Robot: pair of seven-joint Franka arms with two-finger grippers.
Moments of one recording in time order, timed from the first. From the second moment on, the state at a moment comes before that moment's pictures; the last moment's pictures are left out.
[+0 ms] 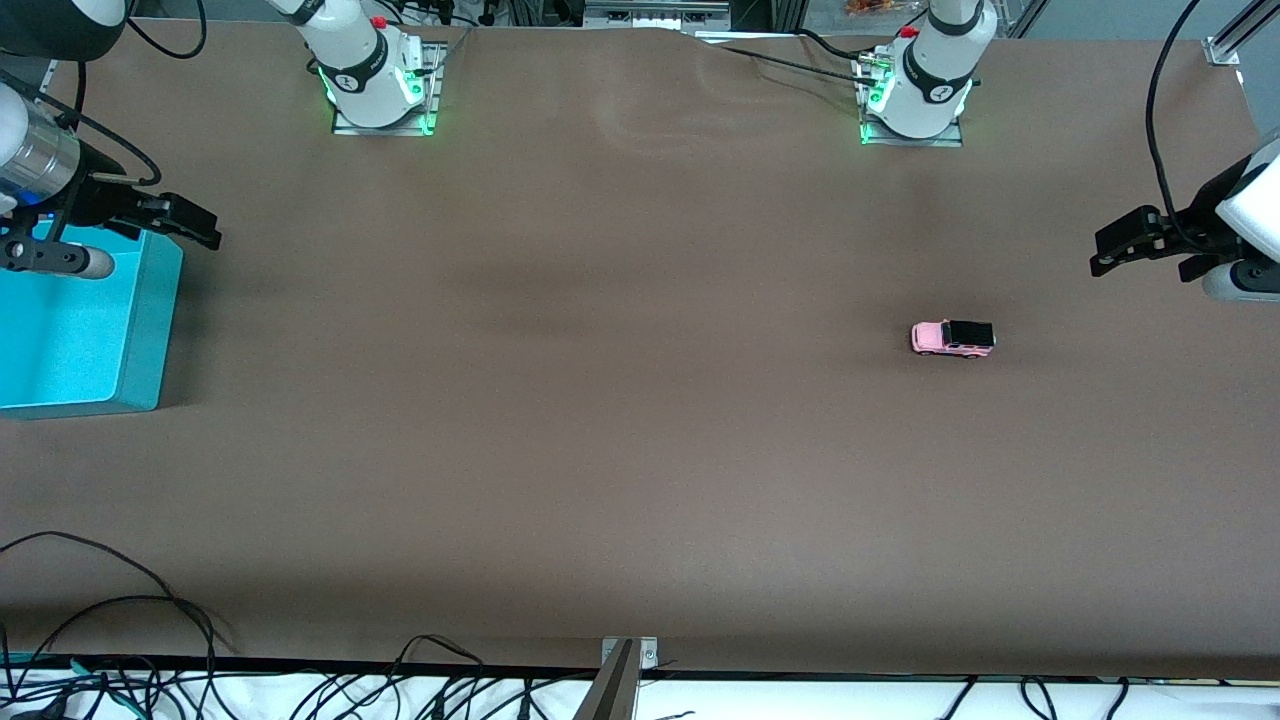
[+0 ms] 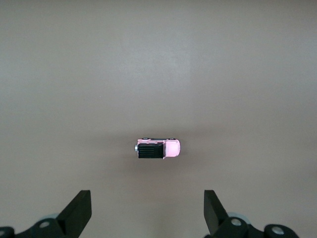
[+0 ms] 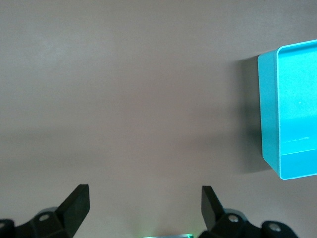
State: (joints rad) left arm -0.01 0.07 0.03 -1.54 -0.01 1.56 0.06; right arm 0.06 -0.04 -0.05 -1.76 -0.02 1.62 0.12
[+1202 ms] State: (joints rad) left arm -0.01 0.09 0.04 -1.57 -0.01 1.69 0.05; right arm 0.06 -0.03 -0.05 -1.76 -0.02 1.62 0.12
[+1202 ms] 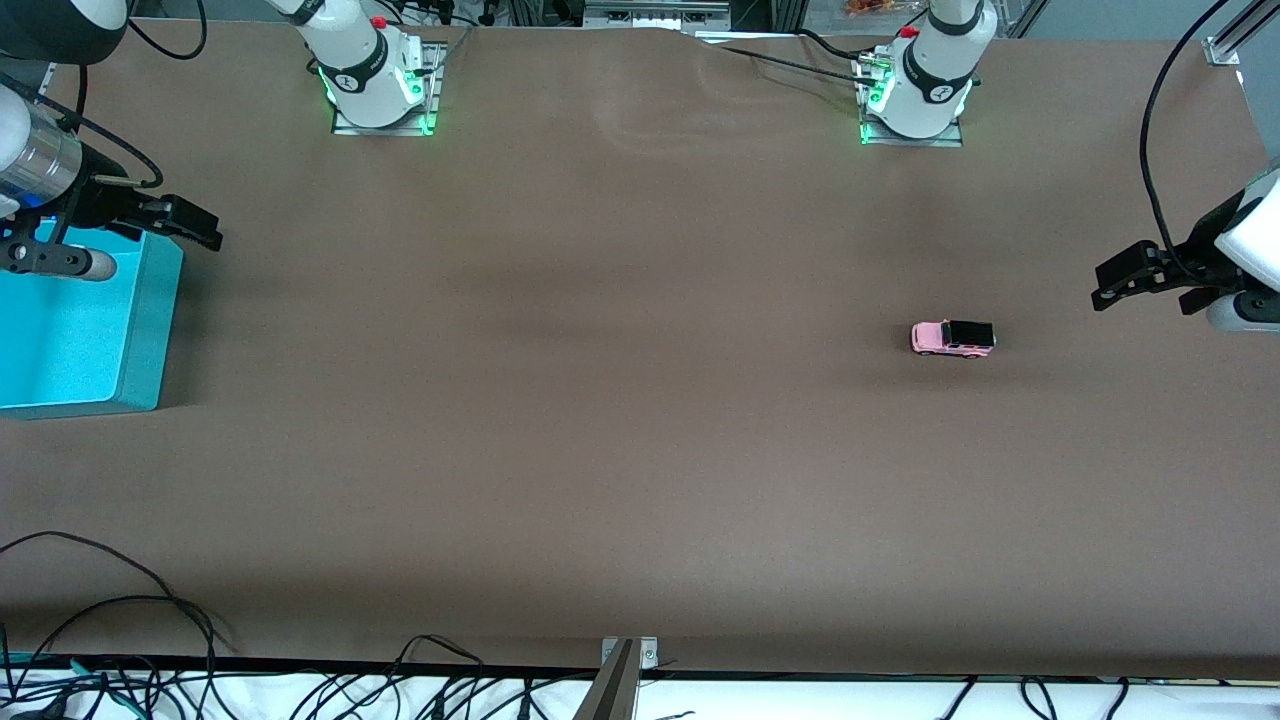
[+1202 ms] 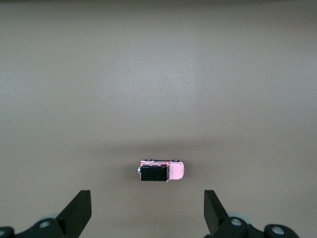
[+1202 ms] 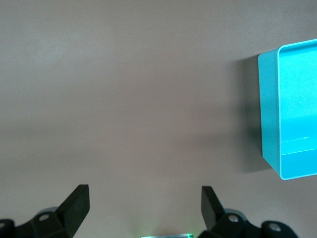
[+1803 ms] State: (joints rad) left arm -0.01 0.10 0.04 -1.58 -0.01 1.69 0.05; right arm 0.06 -0.03 -0.05 -1.76 -0.02 1.62 0.12
